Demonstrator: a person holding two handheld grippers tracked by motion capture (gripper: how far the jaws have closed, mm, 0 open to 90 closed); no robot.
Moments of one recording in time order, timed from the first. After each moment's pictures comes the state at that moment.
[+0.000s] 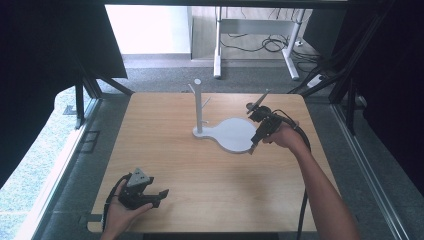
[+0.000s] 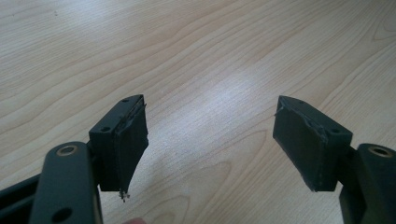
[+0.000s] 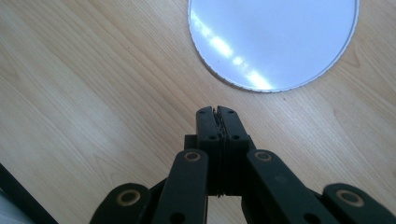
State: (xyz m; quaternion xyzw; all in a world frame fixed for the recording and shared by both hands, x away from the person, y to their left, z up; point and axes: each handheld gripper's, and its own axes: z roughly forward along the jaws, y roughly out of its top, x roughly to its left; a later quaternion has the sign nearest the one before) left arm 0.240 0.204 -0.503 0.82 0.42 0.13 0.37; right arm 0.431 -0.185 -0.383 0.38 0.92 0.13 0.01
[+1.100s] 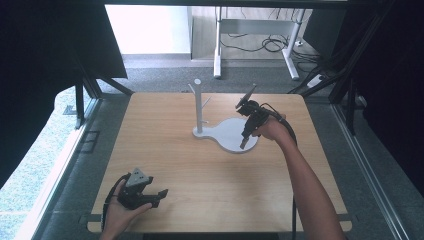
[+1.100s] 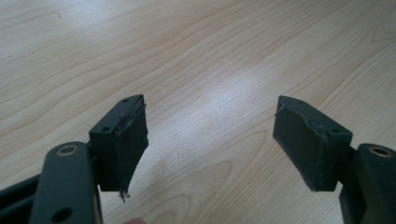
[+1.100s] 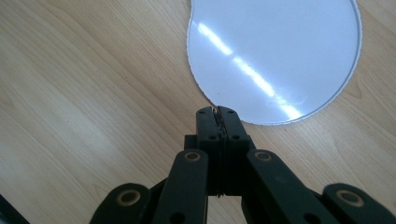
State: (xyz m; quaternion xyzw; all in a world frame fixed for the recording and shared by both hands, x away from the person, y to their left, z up) left arm 0.239 0.206 -0.502 0.82 0.42 0.13 0.38; right arm 0.458 -0.156 -0.389 0.38 0.92 0.12 0.01
